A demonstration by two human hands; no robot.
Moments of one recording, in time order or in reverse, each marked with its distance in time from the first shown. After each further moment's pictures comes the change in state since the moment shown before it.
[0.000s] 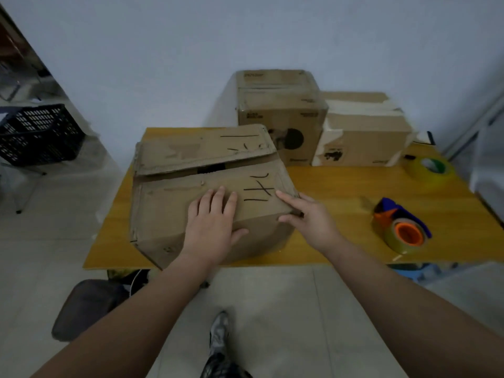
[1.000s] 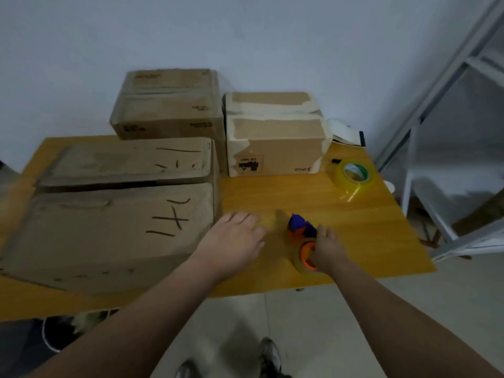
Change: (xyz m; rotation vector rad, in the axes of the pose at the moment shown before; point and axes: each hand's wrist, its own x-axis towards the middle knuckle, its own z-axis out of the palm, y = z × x) left_hand 0.131 0.266 -0.019 -0.156 -0.118 0.494; right_hand -0.006 0.236 -0.208 -0.616 -0.161 0.695
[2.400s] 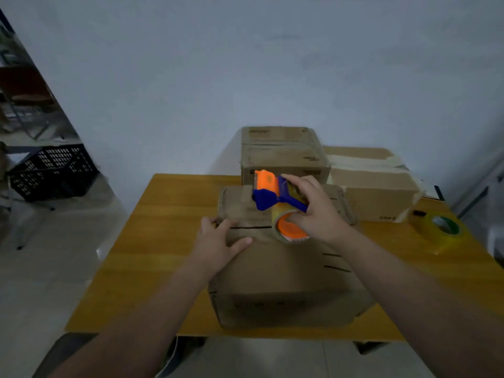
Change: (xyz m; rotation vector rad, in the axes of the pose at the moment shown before) left_hand -0.164 -0.239 -0.009 -0.622 0.158 -0.701; right_hand -0.115 -0.315 -0.072 0.546 0.354 -0.990
